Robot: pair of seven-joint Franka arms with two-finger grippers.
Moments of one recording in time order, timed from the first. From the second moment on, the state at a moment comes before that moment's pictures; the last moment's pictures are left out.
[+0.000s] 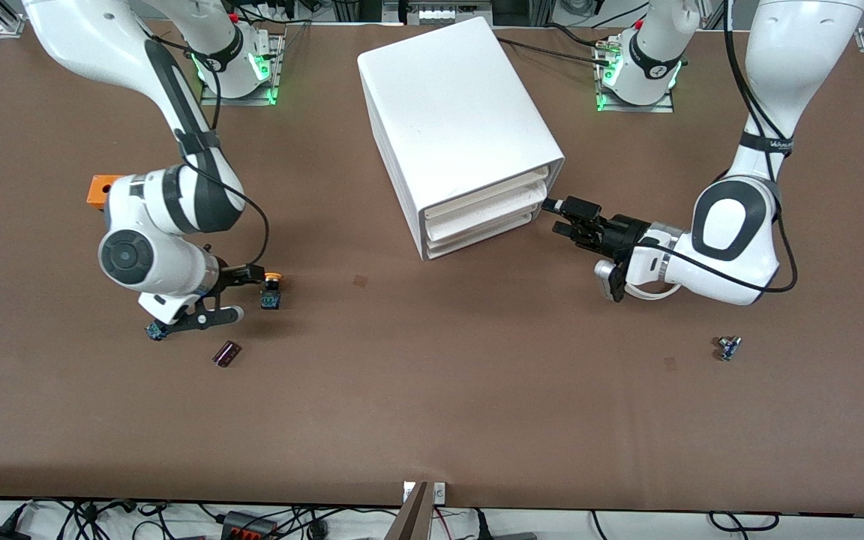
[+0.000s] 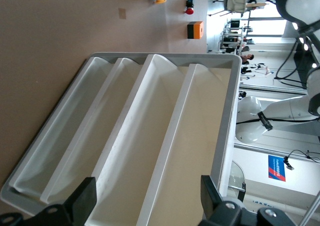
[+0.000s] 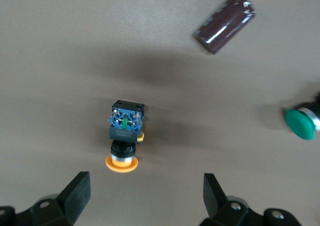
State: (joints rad) left arm -0.06 0.47 -0.09 -1.81 -1.01 1.55 0.69; right arm 0.27 0.53 -0.06 -1.74 0.04 2.08 0.02
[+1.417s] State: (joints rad) left arm -0.06 0.47 -0.17 -1.98 -1.14 1.59 0.94; right arm 0.32 0.67 -0.06 -1.73 0.05 2.19 0.05
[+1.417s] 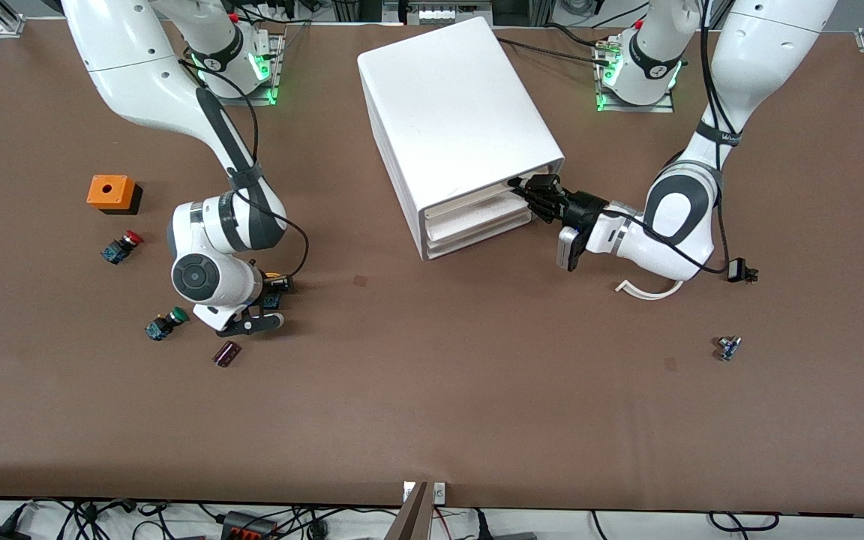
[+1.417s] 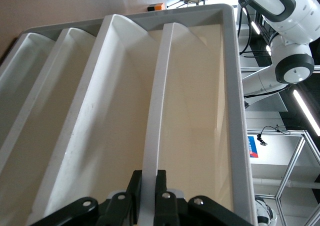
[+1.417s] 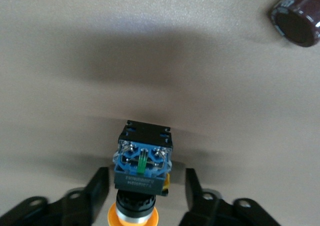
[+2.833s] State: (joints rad) left arm -0.04 0.66 -0.05 -1.63 -1.06 1.58 0.89; right arm 0.47 0.58 -0.05 -1.20 0.05 1.84 0.09
